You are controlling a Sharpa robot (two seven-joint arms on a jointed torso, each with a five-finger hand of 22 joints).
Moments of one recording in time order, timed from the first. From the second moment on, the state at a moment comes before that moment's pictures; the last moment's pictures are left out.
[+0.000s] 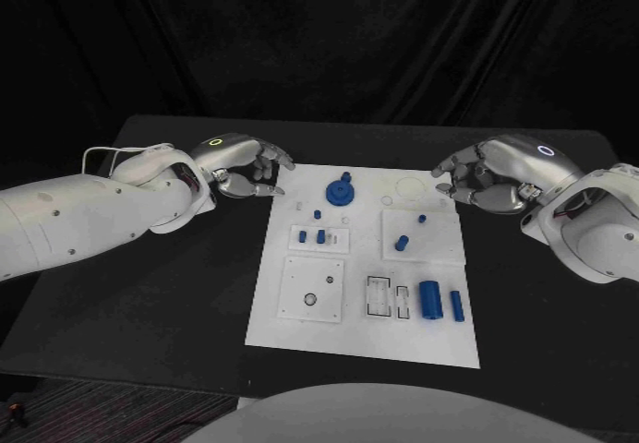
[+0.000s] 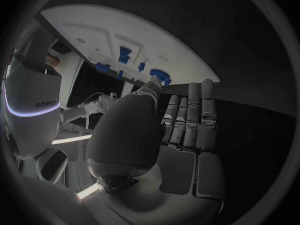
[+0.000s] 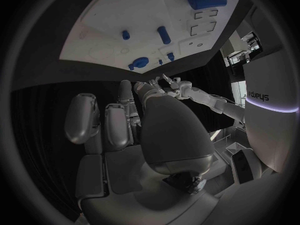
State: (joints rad) left arm 1.35 -0.88 -0.21 1.34 -1.27 -0.39 0.41; left_hand 1.47 -0.10 0.14 0.28 0.05 0.80 0.12 0.08 0.17 0.62 0.10 0.18 0.17 0.63 0.11 0.59 0.51 0.13 0.73 0.15 0.28 1.27; right arm 1.41 -1.15 -0.21 1.83 -1.58 -0.48 -0.08; right_hand 1.40 -0.08 0.22 0.23 0.35 0.91 0.12 0.16 0.16 1.01 0.03 0.59 0.60 1.45 -0.04 1.29 1.04 0.09 1.41 0.06 1.10 1.31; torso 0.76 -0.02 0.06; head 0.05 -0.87
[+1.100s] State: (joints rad) left arm 1.31 -0.91 -0.21 1.48 0.06 0.08 0.67; left_hand 1.19 0.05 -0.13 0.29 0.18 0.20 0.01 0.03 0.03 0.01 -0.03 0.06 0.01 0.00 0.07 0.00 0.00 0.16 0.00 0.17 0.01 0.05; right arm 1.37 -1.01 -0.21 1.69 -1.85 -0.22 -0.15; right_hand 1.50 -0.10 0.06 0.24 0.19 0.94 0.09 0.08 0.09 0.98 0.09 0.20 0.11 1.40 -0.01 1.12 0.83 0.12 1.37 0.09 0.84 1.31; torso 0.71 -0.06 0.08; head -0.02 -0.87
